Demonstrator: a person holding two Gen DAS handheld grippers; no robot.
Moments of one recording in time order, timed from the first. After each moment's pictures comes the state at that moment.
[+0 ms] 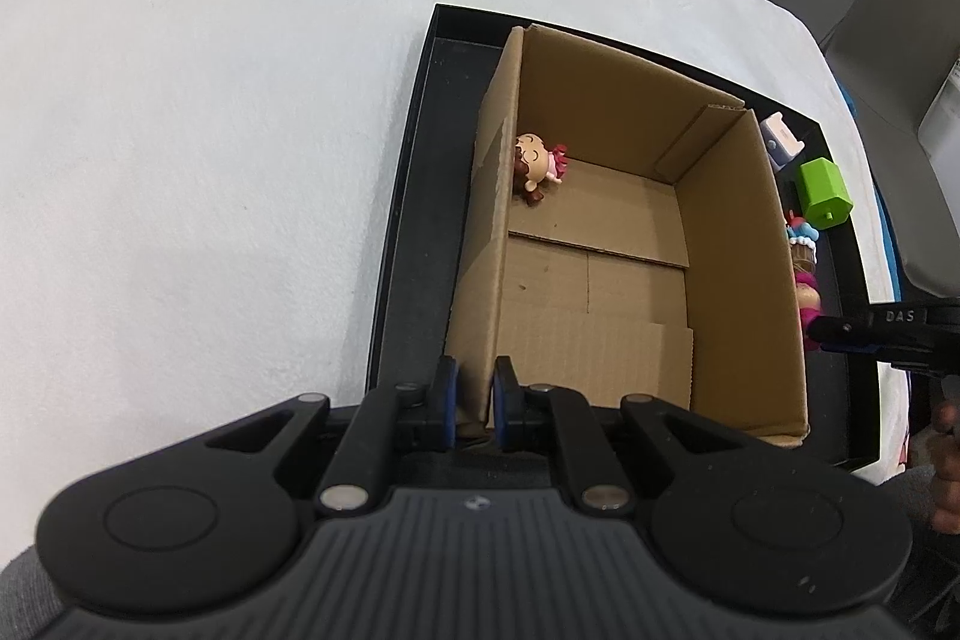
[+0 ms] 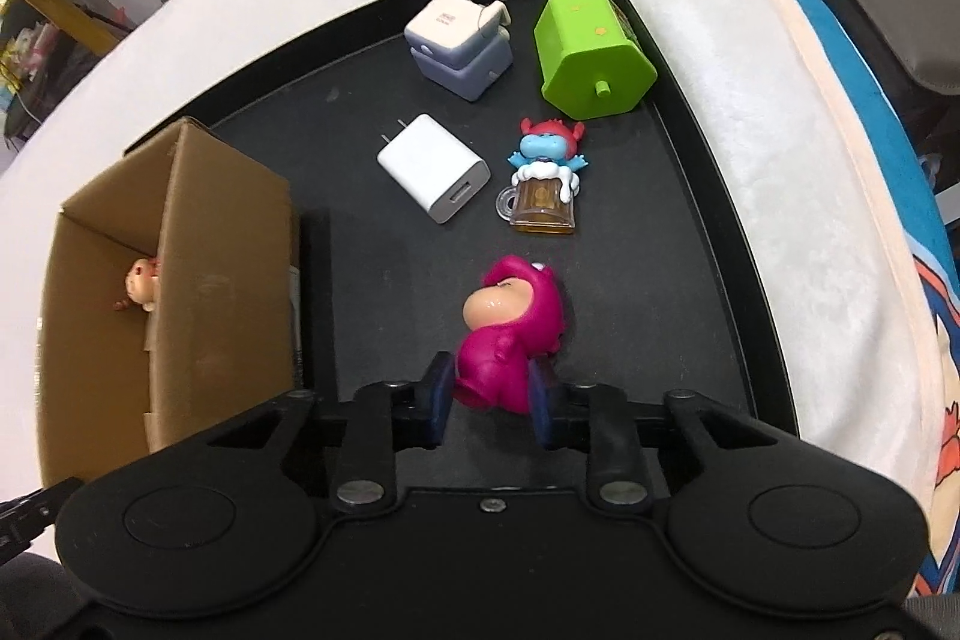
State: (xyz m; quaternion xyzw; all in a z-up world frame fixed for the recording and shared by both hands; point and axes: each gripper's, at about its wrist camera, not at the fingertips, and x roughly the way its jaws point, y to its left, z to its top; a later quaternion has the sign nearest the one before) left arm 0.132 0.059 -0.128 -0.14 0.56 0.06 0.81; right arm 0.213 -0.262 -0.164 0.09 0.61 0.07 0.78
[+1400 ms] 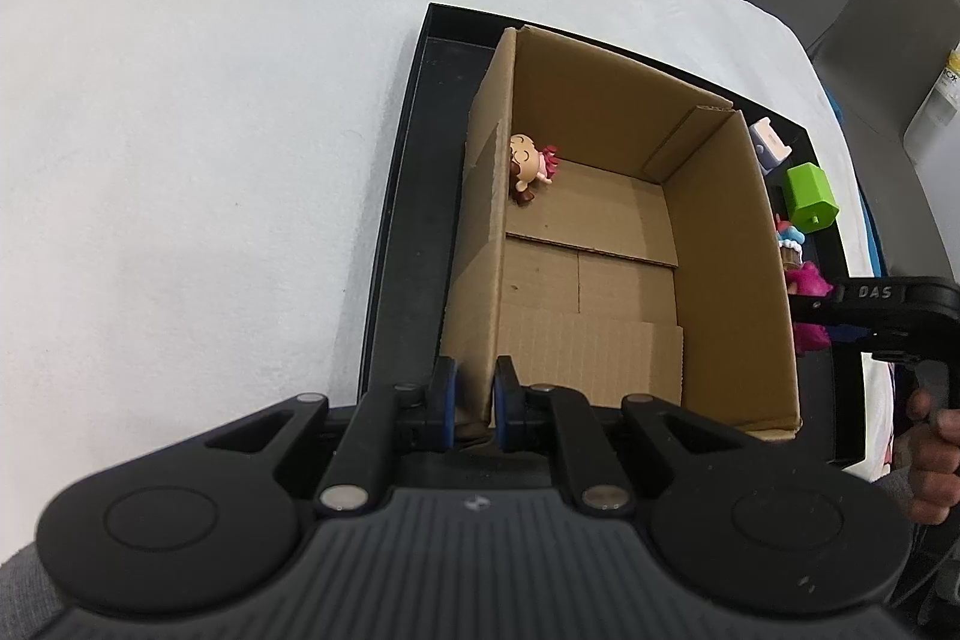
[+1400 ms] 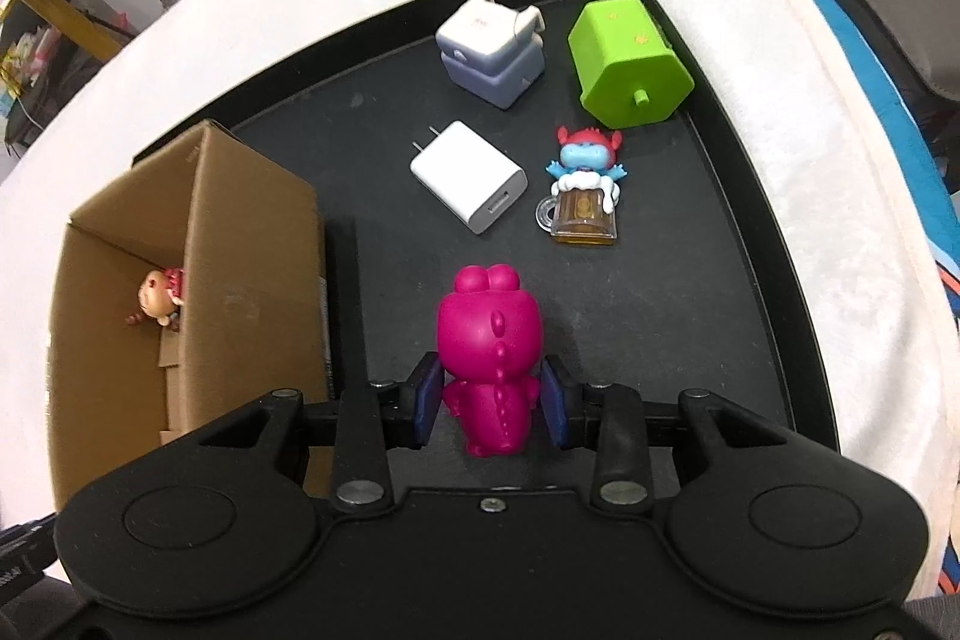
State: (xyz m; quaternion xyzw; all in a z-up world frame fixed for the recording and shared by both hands) left arm 0.130 0.068 -0.128 -0.16 0.56 0.05 0.81; right arm 0.223 -0.236 -0.167 0.10 0.60 0.06 0.79
